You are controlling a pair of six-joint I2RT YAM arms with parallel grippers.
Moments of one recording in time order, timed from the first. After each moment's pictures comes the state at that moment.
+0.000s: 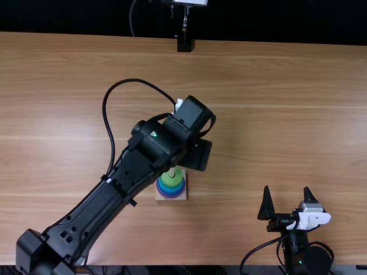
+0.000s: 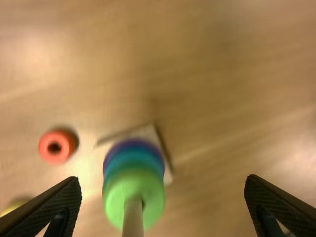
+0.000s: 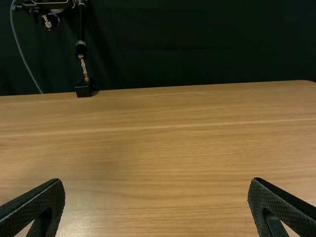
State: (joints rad) left arm -0.68 1.80 1.79 -1.11 -0.03 -0.43; right arm 0.01 0.01 0.02 -0.07 -0.01 0.02
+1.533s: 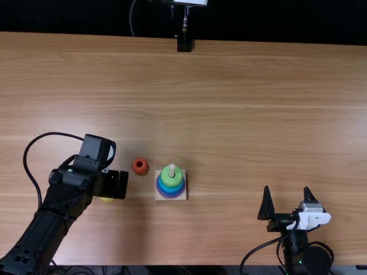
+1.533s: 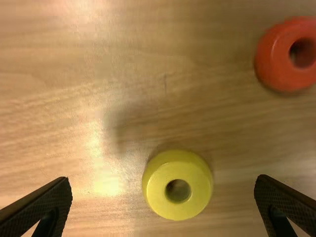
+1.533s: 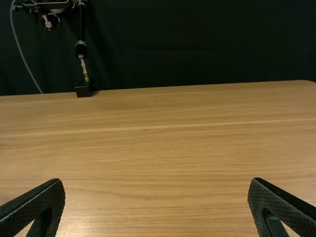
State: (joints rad) left arm -0.24 1.45 0.88 -0.72 -0.05 -0.14; right arm 0.01 0.01 0.02 -0.07 -0.01 0.02
